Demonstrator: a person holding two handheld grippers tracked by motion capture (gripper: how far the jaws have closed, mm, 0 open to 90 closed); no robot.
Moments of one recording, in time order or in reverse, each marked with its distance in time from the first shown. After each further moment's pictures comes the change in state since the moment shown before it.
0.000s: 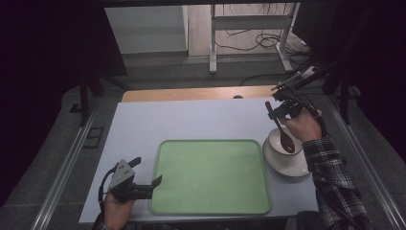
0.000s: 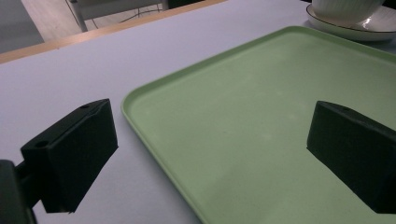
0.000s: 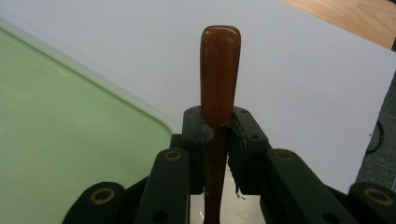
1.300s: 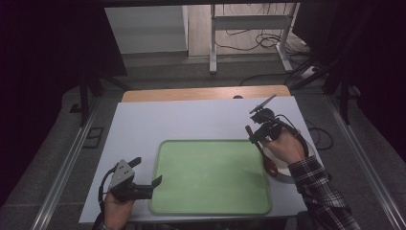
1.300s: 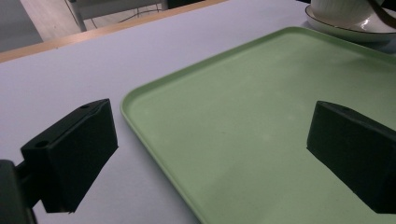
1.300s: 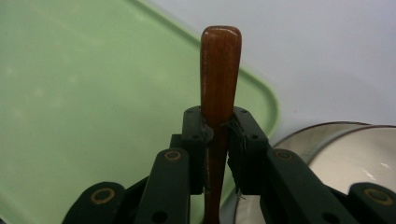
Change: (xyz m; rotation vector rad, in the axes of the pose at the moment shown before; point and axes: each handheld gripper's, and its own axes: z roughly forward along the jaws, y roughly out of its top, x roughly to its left) left arm 0.000 0.000 -0.001 -0.002 -0.003 -0.004; right arm 0.068 -0.025 0.030 0.131 0.147 -0.036
